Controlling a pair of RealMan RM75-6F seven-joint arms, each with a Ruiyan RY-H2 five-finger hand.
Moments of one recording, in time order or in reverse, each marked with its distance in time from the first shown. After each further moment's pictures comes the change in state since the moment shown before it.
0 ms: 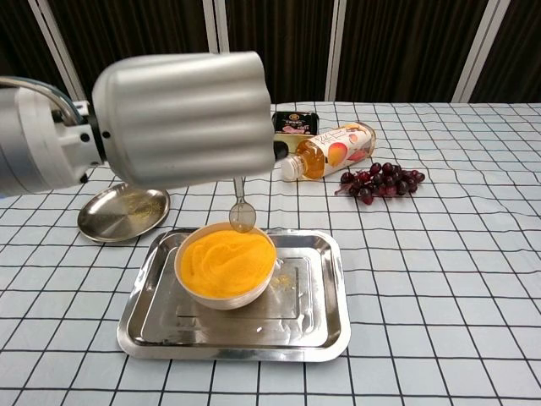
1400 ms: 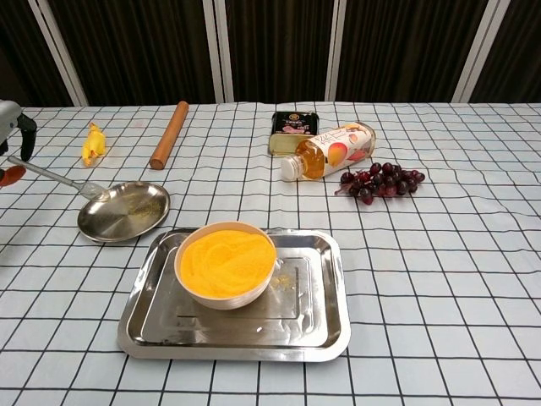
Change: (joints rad) left arm 0.374 -0.270 -0.146 0.434 -0.669 0.395 -0.529; right arm -0.002 0.002 -0.003 -0.009 0.002 -0.002 -0.005
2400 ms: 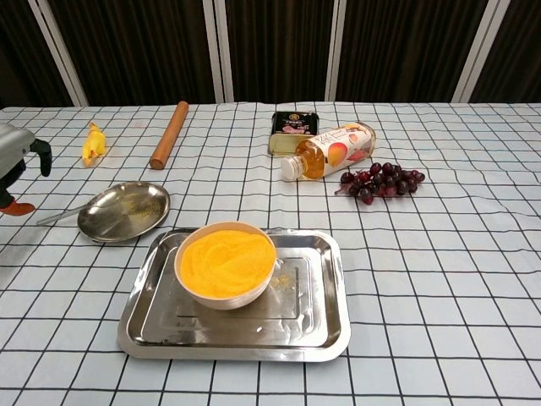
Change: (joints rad) left arm -0.003 0.035 0.040 -0.026 -0.041 -0.087 -0.031; right arm -0.001 0.001 0.000 0.001 0.001 0.000 0.002
